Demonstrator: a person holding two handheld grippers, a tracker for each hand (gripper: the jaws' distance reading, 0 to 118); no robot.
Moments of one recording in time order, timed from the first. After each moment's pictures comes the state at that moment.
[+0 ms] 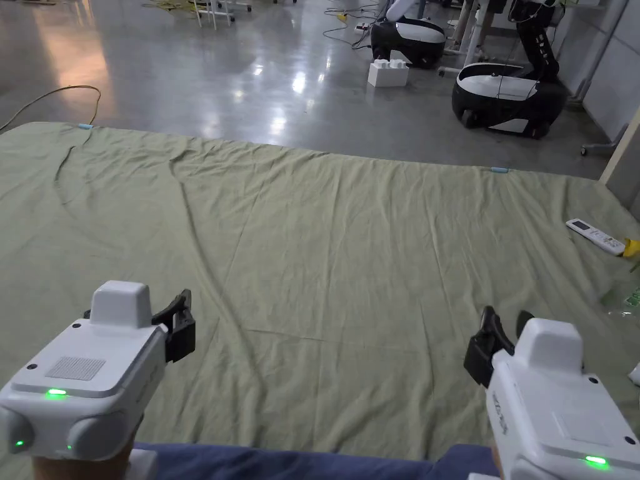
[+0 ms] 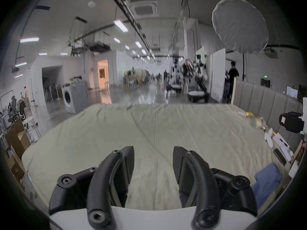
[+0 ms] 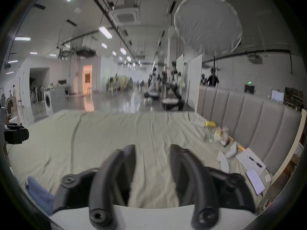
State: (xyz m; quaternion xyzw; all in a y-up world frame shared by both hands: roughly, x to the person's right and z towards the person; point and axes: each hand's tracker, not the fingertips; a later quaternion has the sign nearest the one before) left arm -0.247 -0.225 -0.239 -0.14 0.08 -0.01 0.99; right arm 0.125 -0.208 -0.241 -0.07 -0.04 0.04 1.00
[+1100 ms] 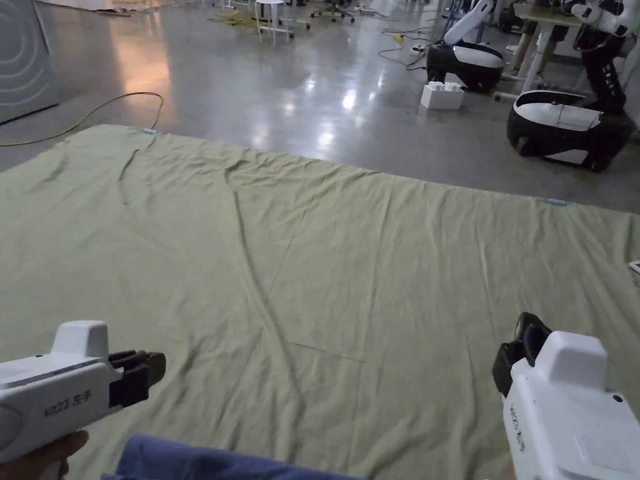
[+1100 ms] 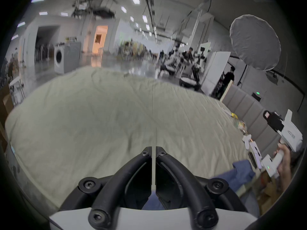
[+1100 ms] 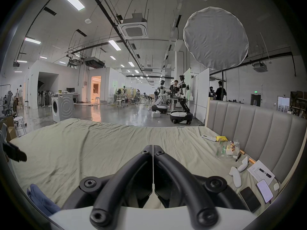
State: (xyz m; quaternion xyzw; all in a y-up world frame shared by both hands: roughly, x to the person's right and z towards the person) left arm -0.375 -0.263 -0.202 -0.33 -0.02 0.16 0.93; right arm 0.098 -0.206 -0.261 -0.05 0.01 0.06 1.00
